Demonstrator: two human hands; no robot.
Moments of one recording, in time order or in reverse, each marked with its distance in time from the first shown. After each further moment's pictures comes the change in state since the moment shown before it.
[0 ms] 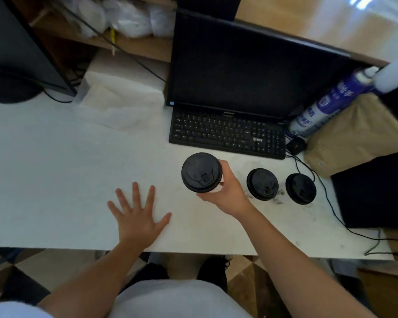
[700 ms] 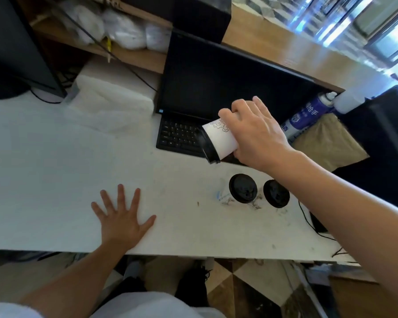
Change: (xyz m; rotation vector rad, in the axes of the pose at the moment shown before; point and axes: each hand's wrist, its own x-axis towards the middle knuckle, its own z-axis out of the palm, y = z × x) left_hand 0.001 -0.001 0.001 -0.053 0.025 0.026; right_hand -0.001 -0.152 -0.111 -1.387 0.186 -0.555
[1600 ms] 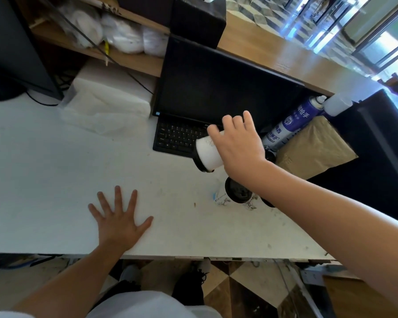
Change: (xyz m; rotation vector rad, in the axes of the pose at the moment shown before) left_hand -0.001 -0.002 0.007 0.000 0.042 0.001; right_hand -0.001 -0.038 0.006 -0.294 -0.229 0.078
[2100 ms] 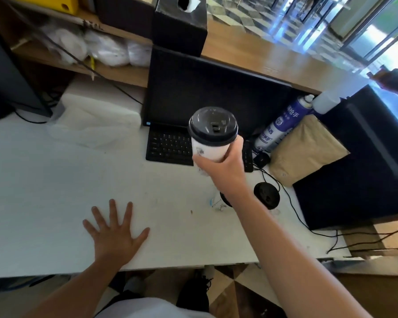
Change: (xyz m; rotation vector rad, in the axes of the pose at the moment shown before) left_hand 0.002 0.003 -0.002 0.009 -0.044 -0.018; right_hand -0.021 -0.024 0.026 1.860 0.287 0.594
